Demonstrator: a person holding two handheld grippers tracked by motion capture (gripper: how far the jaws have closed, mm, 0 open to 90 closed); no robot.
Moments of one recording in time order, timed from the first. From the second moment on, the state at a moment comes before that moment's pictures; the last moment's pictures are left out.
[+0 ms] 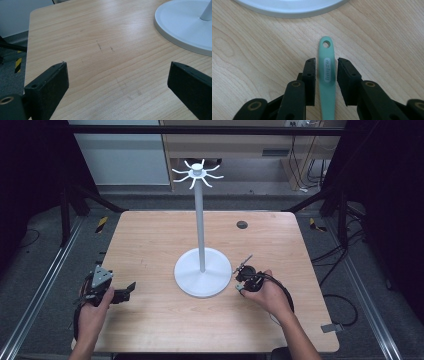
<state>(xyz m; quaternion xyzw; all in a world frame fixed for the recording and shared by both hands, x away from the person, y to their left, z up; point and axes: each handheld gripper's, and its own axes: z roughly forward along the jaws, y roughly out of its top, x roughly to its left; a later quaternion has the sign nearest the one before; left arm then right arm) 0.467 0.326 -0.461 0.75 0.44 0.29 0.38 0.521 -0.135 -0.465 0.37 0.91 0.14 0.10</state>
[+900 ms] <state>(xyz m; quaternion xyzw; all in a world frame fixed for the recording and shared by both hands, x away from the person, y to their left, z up) 0.466 0.325 -0.461 0.75 0.44 0.29 0.39 0.520 -0.138 -0.455 0.37 0.91 0.17 0.11</state>
